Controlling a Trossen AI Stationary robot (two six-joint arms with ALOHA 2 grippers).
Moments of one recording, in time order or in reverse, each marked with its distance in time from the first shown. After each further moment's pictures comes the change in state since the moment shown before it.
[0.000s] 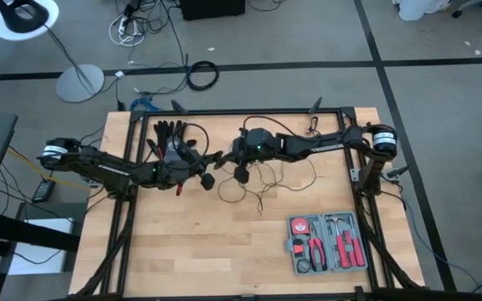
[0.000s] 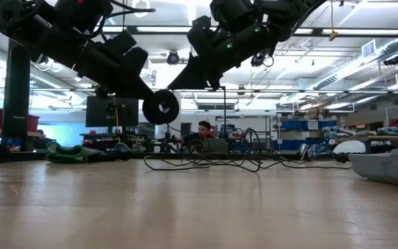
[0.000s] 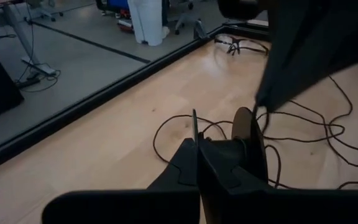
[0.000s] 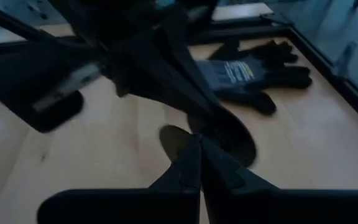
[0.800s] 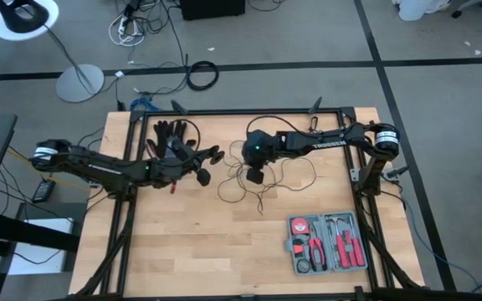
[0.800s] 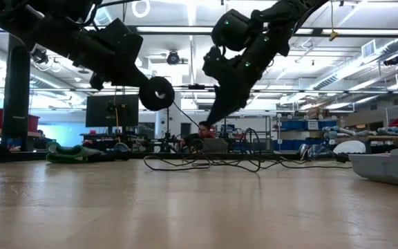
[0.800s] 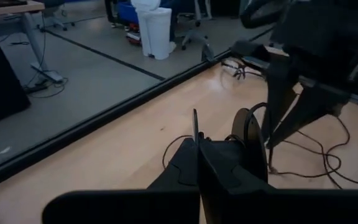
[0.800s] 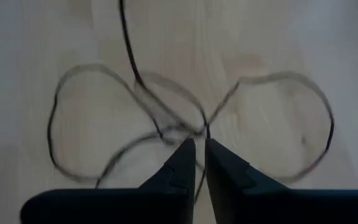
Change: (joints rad) left arm 0.000 -0.125 0.000 -0.066 -0.044 -0.012; right arm -0.034 -0.017 0.000 -0.445 0.028 0.006
